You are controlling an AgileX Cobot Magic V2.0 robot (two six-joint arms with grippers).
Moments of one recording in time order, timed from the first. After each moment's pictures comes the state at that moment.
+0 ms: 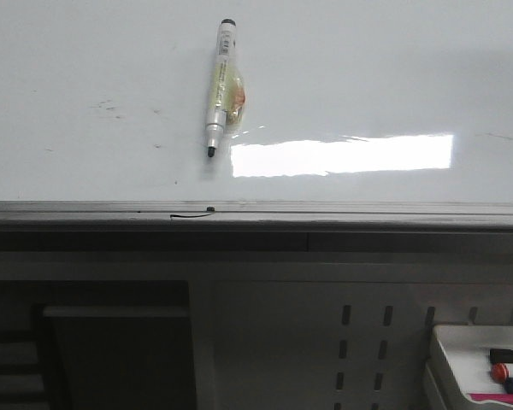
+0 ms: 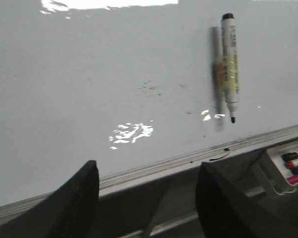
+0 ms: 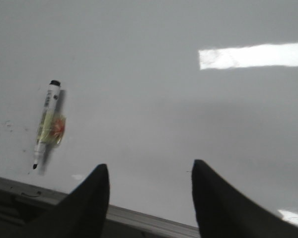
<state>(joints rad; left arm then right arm) -0.23 0.68 -0.54 -0.68 0.47 0.57 0.34 0.50 -0.50 -0.06 0.27 0.14</state>
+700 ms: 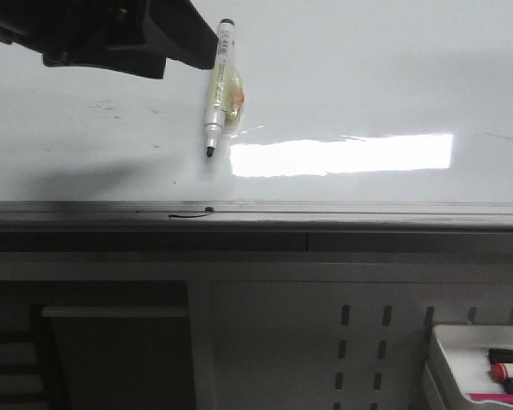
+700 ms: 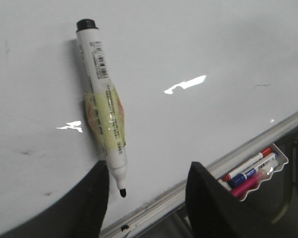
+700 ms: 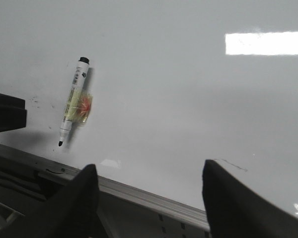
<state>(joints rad) -0.74 1.28 -0.79 -0.84 0.05 0.59 0.42 0.52 -0.50 -0.06 0.29 0.14</state>
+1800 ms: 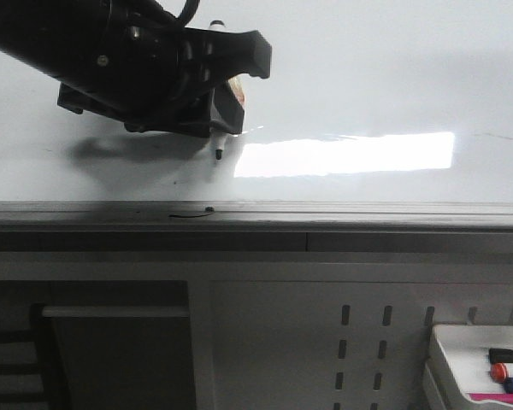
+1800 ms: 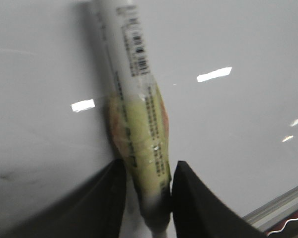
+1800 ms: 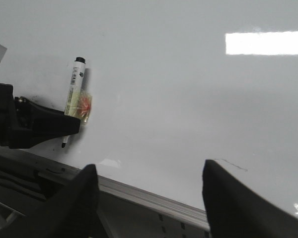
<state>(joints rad) -0.74 1.54 -0.89 -0.95 -0.06 0.59 0.42 0.52 -0.50 -0.06 0.30 0.13</state>
